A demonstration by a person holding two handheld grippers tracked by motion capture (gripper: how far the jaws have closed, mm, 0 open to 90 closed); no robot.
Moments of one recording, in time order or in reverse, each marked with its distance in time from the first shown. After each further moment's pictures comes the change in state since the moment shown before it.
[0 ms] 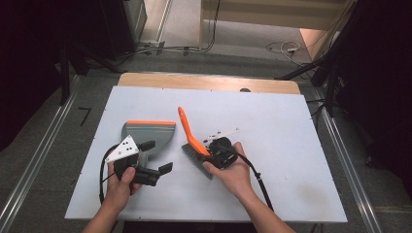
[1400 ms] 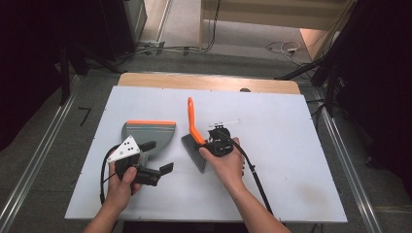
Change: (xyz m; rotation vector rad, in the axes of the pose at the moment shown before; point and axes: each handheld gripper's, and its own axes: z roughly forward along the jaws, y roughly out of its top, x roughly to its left) left arm 0.000 -0.002 0.003 0.009 0.005 -0.007; right arm -0.018 0.021 0.024 -0.004 0.021 0.298
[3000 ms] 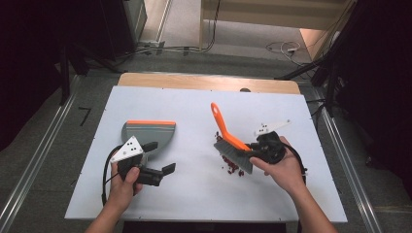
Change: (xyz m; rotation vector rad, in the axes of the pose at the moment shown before) left arm -0.002 -0.001 0.006 0.013 0.002 -0.003; right arm -0.067 -0.027 -0.120 0.004 0.088 -0.498
